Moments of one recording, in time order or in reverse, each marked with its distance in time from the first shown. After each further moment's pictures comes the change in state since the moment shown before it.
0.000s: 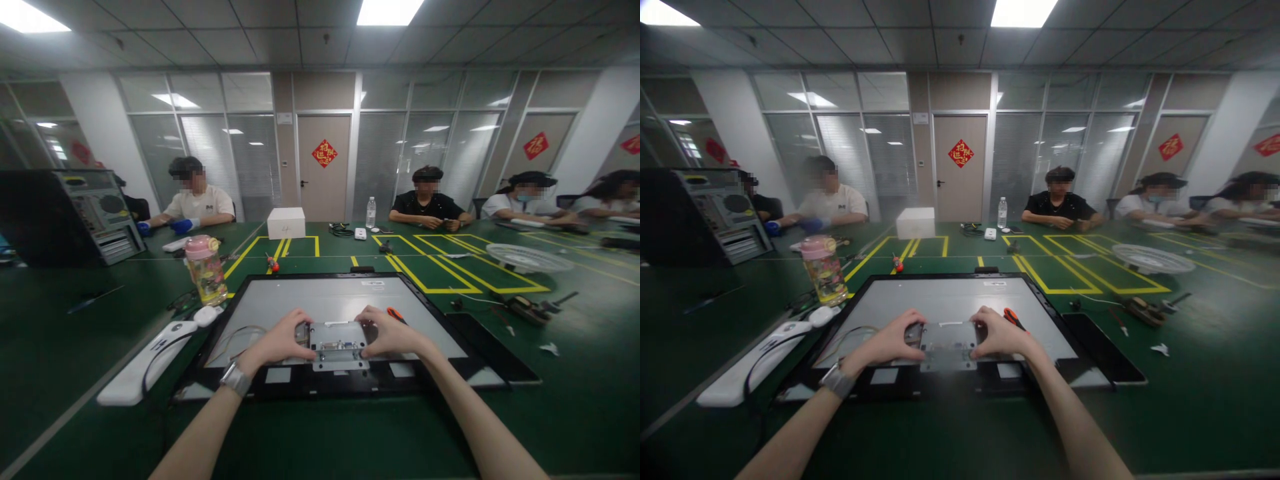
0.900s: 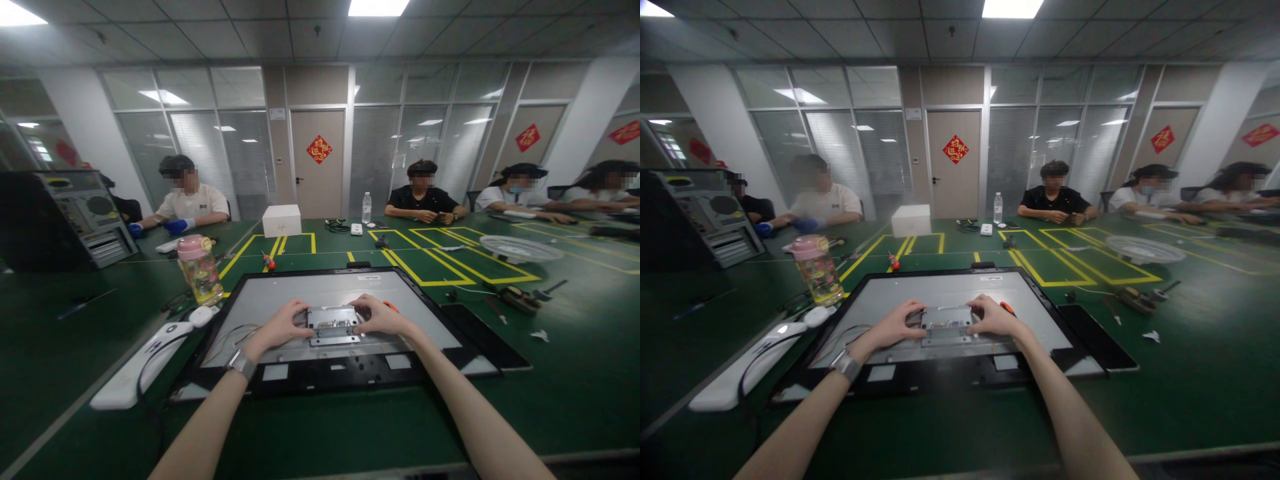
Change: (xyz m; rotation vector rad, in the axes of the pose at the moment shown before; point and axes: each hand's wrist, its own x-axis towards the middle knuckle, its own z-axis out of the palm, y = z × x) left_hand 0.027 -0.024 0.002 -0.043 0.045 0.045; right_hand 0.025 0.031 0.006 0.106 0.104 0.030
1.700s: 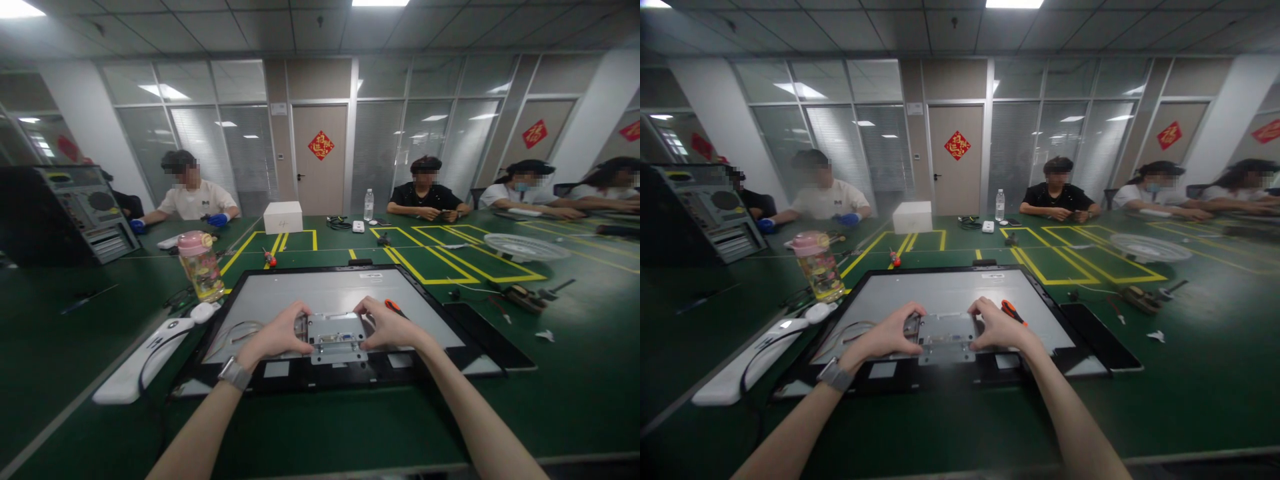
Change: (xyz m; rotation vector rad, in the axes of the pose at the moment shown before) left_hand -0.024 0.024 -0.002 0.000 -0.037 -0.030; right_hand -0.026 -0.029 -0.002 -0.090 -0.055 -0.046
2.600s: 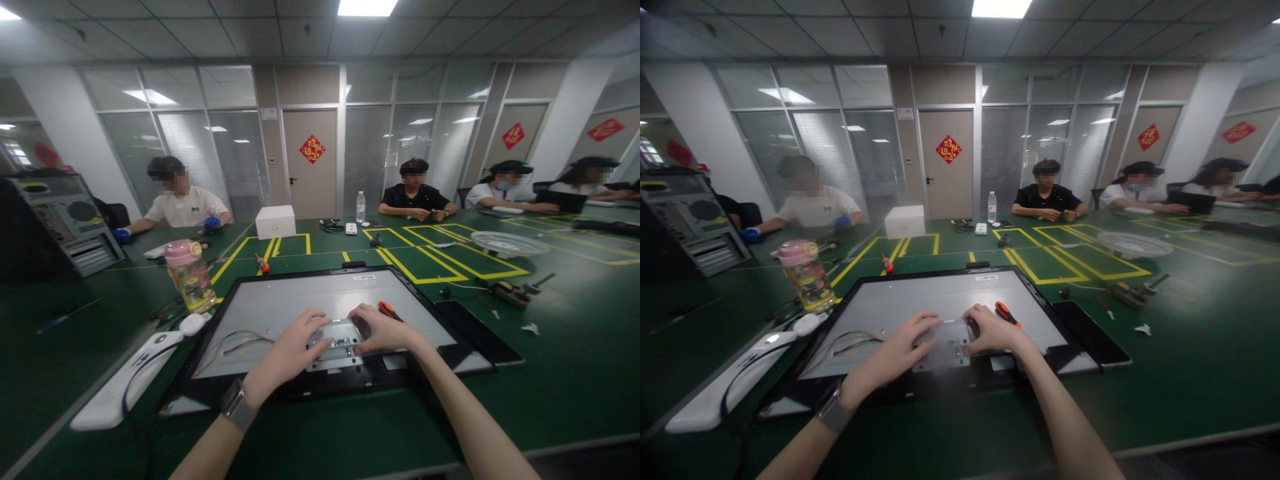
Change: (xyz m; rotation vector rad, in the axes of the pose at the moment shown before) left_hand -0.002 0.045 0.024 0.094 0.041 0.174; right_hand -0.001 0.001 0.002 -0.043 -0.079 0.055
